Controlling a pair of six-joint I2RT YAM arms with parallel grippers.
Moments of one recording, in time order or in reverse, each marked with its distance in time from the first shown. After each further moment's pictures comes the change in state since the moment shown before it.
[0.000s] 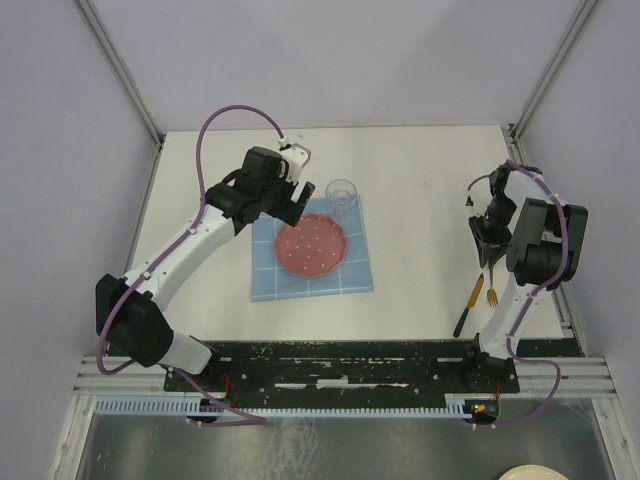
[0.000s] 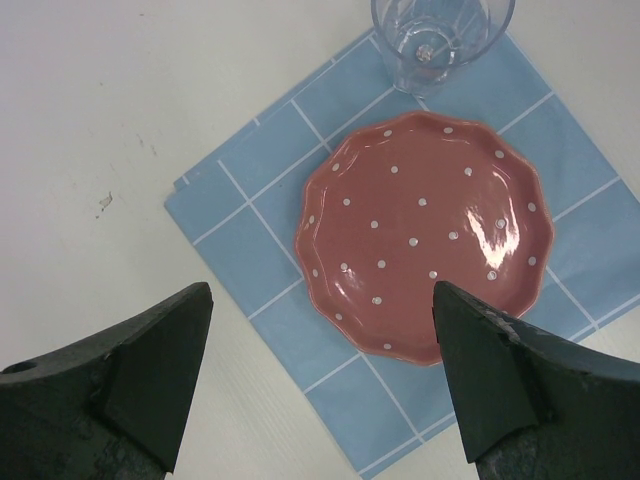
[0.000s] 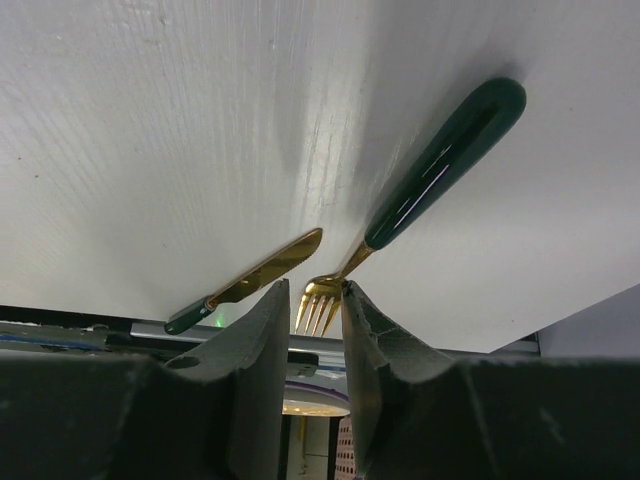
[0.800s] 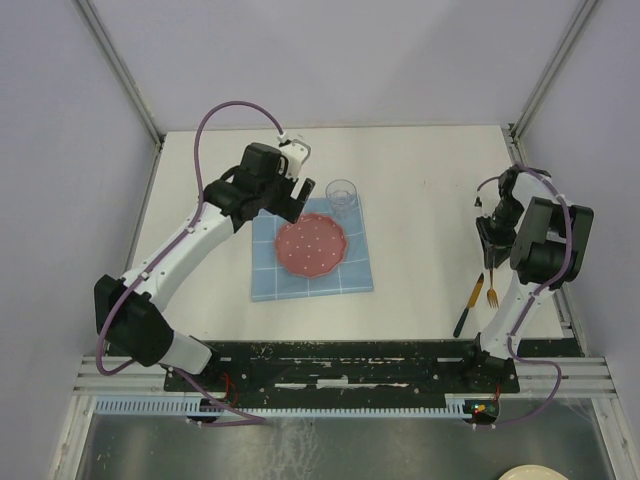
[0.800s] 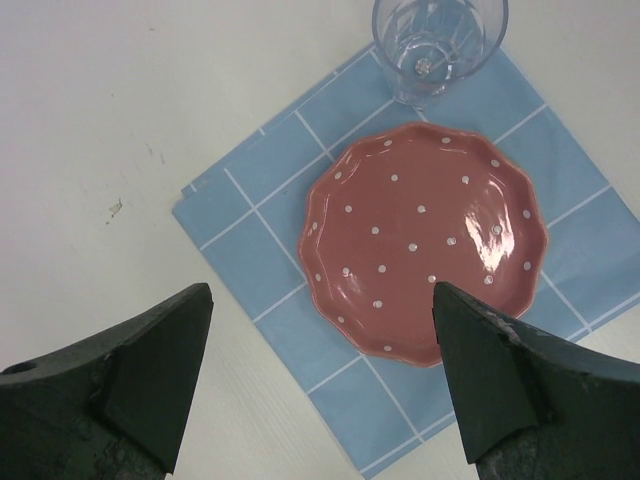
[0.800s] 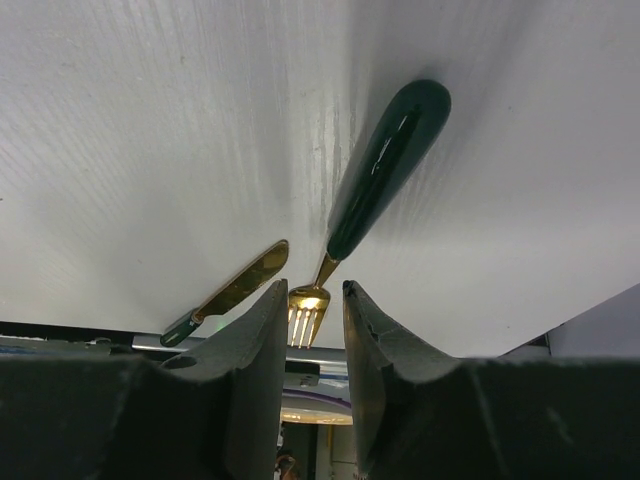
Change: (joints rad) left arm 0.000 0.002 0.032 -0.026 0.000 0.001; right arm -0.051 0.019 0.000 0.027 -0.008 0.014
